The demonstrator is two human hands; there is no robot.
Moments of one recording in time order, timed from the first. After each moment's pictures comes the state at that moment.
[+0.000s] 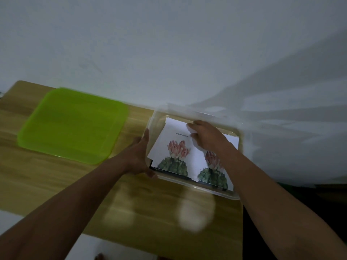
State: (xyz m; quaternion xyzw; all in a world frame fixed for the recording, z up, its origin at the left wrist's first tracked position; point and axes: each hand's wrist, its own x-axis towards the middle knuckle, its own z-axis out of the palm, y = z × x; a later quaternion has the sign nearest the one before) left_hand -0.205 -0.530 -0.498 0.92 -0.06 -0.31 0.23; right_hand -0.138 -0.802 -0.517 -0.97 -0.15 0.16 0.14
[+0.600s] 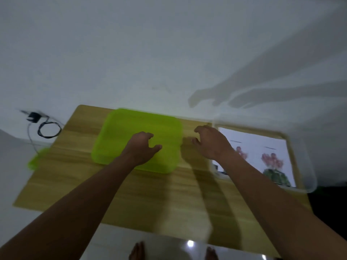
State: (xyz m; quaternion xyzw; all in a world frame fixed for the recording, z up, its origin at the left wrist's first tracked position) left_hand -0.186 -0.305 -0.461 0.97 -0.06 -0.10 0.22; right_hand -0.193 -0.555 -0.429 -0.98 -0.05 0.10 0.16
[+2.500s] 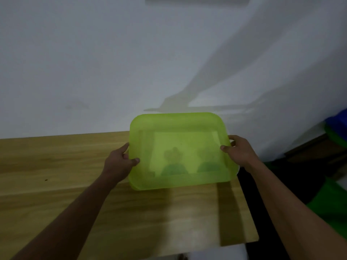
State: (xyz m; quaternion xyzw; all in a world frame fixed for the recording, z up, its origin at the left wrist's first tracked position) left_hand -0.200 -0.471 -0.458 0.87 0.05 -0.17 0.46; right_hand -0.285 -0.835 -0.429 -0.83 0.33 0.05 0.44
